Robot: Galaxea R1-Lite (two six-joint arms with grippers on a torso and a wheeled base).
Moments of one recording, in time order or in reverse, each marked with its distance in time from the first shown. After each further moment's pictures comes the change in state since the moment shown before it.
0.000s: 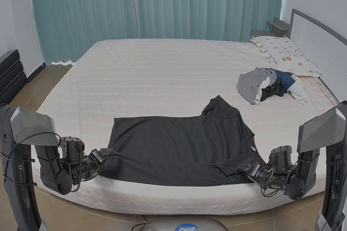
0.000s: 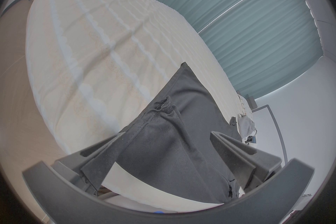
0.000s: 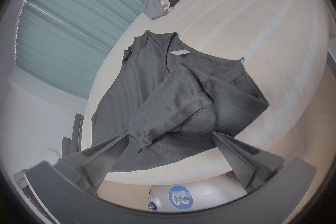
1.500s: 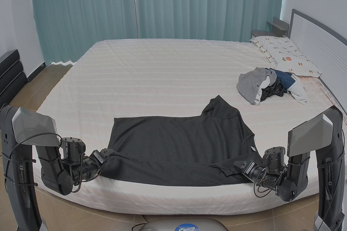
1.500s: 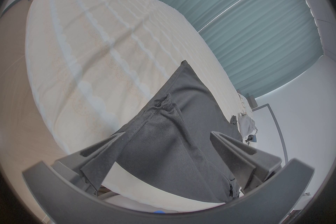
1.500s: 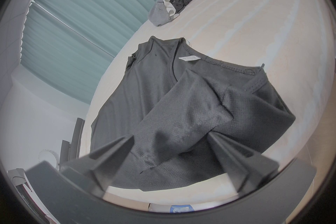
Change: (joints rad) left arm -0.008 0.009 -0.001 -0.001 0.002 0.001; right arm 0.027 0.103 -0.071 -0.116 -0.074 -0.001
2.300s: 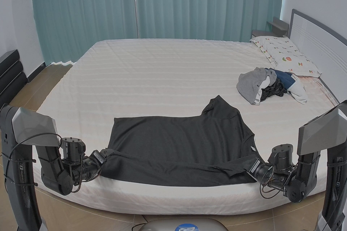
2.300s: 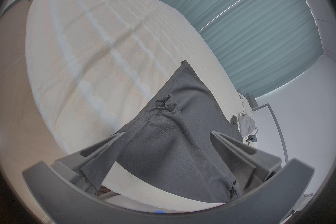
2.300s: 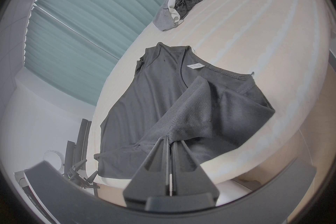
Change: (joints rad) left arm 0.000 0.001 0.001 0.000 0.000 0.001; right arm 0.018 -0.131 0.104 0.001 0.003 0.024
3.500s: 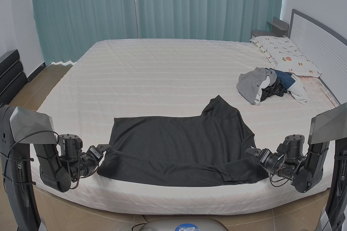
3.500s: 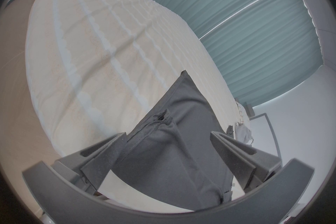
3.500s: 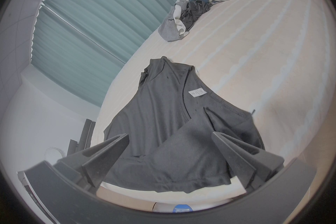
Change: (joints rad) left arm 0.028 -0.010 -0.027 0.000 -0.002 -0.040; right arm -0.150 -0.036 -0.040 0.018 0.127 -0.124
